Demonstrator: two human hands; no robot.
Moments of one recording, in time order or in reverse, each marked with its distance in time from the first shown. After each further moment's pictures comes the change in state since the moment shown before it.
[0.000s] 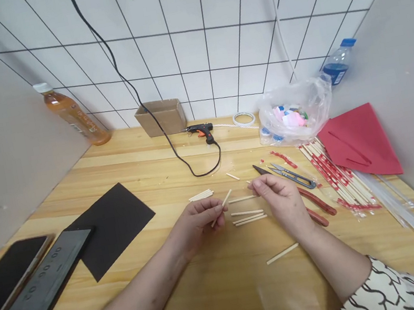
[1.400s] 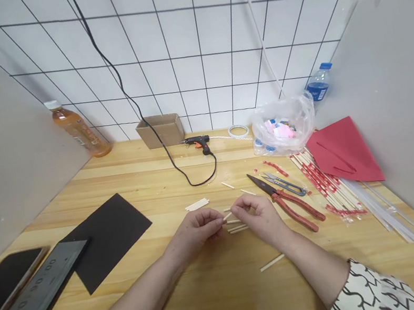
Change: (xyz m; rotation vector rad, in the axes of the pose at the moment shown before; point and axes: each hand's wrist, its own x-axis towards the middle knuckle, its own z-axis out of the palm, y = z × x) left_hand 0.000 -0.005 0.002 0.240 -0.048 0.065; right_hand -0.008 -0.008 0.015 -0.201 -0.261 -0.017
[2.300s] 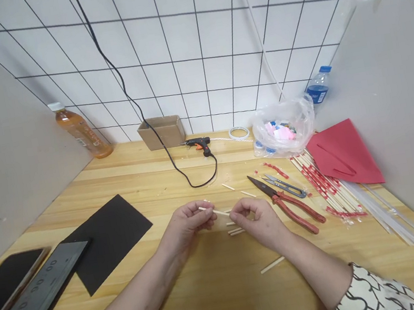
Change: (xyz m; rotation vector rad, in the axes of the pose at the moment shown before) left_hand 0.003 0.008 -0.009 -0.322 0.211 0.039; right_hand -0.002 -0.004 0.000 -0.076 -0.032 -0.018
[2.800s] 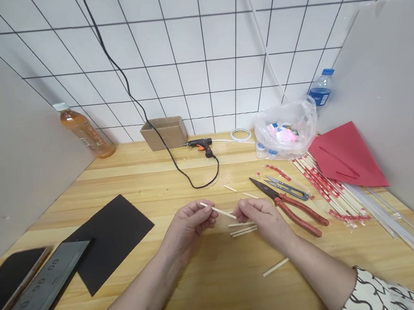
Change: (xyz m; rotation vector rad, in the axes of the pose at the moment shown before) left_hand 0.002 0.000 0.001 -0.121 -0.016 -0.009; right_hand 0.001 -0.003 -0.003 0.251 0.003 0.142
